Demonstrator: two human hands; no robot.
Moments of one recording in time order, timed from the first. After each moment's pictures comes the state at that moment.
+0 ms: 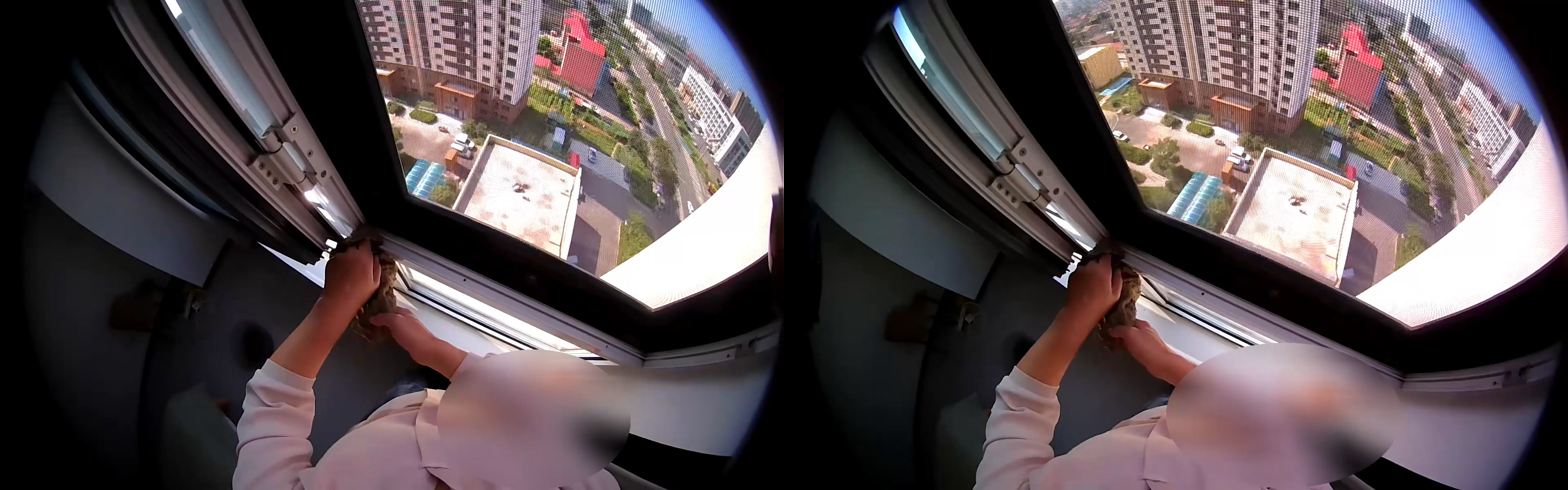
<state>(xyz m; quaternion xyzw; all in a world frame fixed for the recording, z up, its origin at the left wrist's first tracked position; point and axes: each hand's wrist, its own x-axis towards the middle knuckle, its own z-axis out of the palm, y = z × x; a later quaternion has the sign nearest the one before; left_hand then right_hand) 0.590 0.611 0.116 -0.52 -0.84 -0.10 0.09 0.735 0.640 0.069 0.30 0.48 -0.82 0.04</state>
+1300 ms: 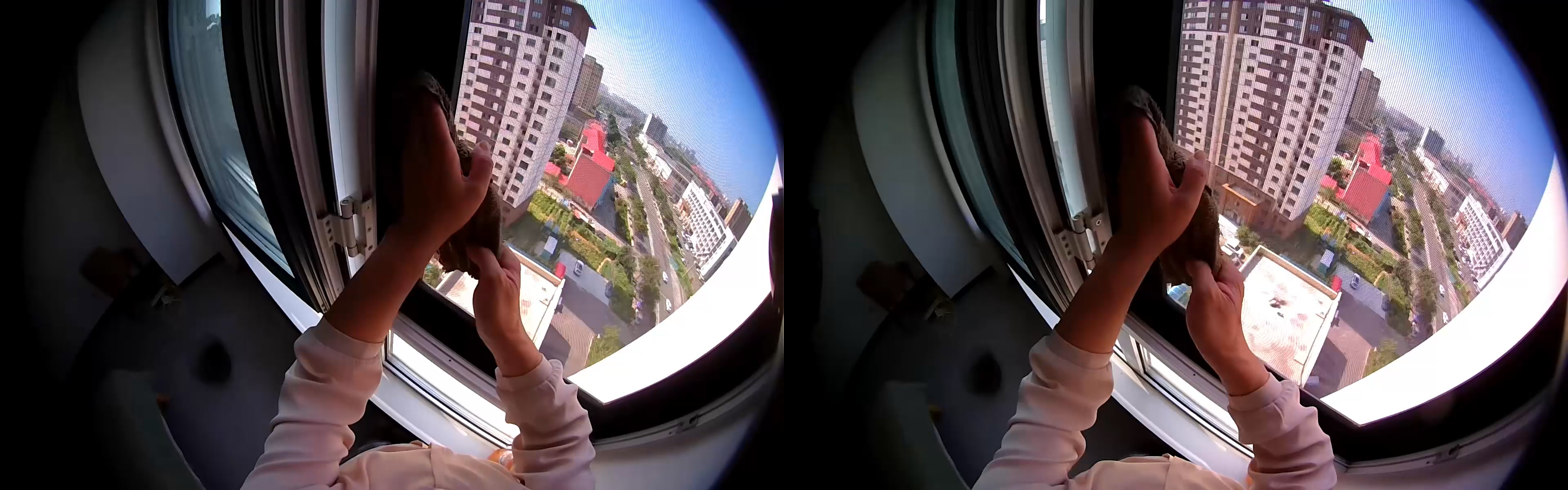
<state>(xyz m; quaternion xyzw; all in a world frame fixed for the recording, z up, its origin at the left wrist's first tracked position) 0.613 0.738 0.358 -0.48 -0.57 -0.58 0.33 0.739 0.732 0.308 0.12 0.55 -0.69 -0.46</state>
